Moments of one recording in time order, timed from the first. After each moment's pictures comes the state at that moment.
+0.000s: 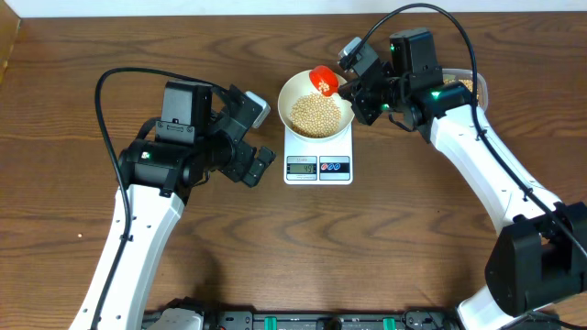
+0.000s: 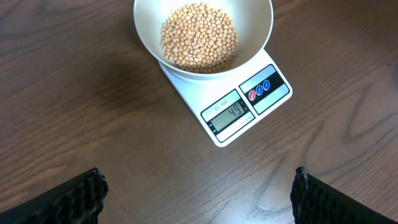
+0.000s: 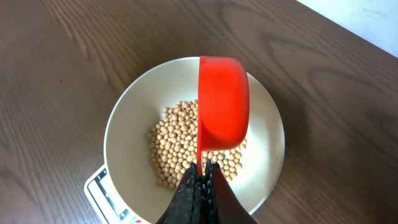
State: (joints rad) left arm -0.20 1.29 1.23 -0.91 0.33 0.35; right arm 0.32 1.76 1.41 -0.45 -0.45 -0.32
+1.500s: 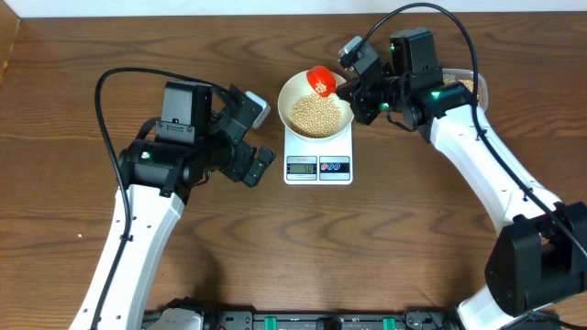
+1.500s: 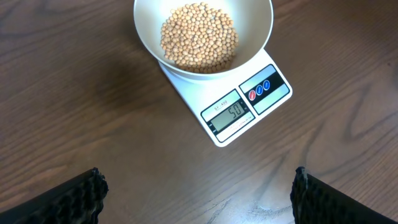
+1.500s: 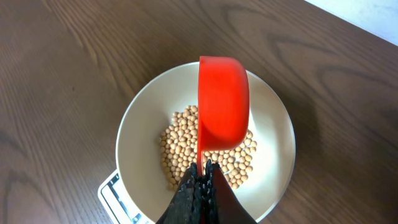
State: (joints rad) left arm -0.20 1.29 1.23 -0.91 0.33 0.35; right arm 0.32 1.76 1.41 -0.44 -0.49 -0.26
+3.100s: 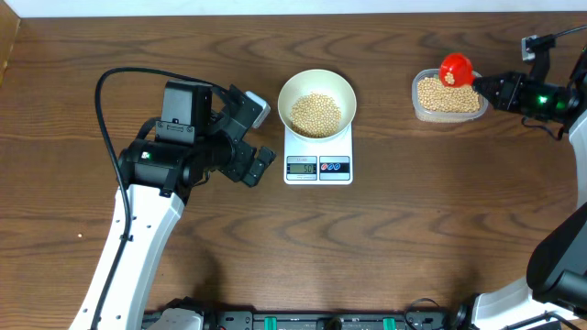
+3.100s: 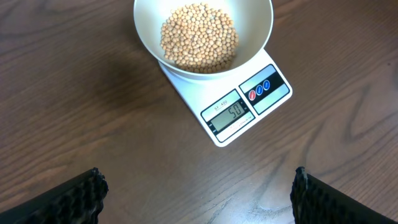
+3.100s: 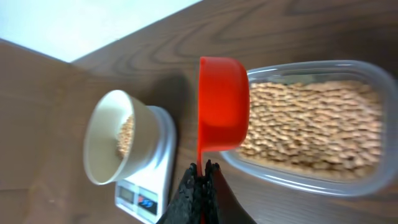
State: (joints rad) left arm -0.20 1.29 1.23 -0.91 0.33 0.35; right arm -0.37 1.76 1.42 -0.66 -0.86 -0.05
